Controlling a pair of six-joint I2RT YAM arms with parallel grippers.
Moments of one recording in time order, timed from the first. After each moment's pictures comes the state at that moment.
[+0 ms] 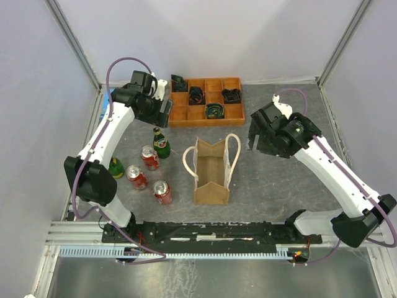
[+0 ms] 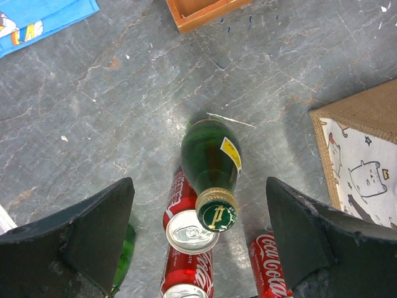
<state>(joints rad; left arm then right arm) -0.26 1.66 1.66 -1.00 0.06 0.12 0.63 1.29 1.47 -1.27 0.39 0.80</state>
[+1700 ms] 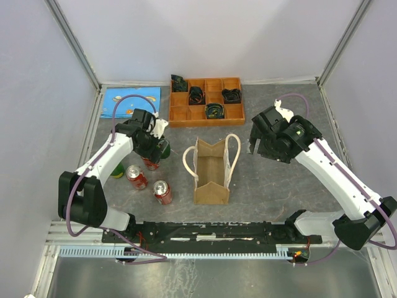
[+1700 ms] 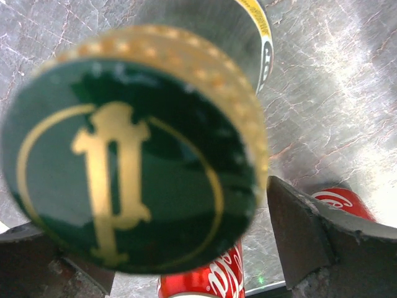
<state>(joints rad) -0.25 1.43 1.07 -0.80 0.03 0.32 0.63 1.26 1.42 -1.30 0.36 0.85</state>
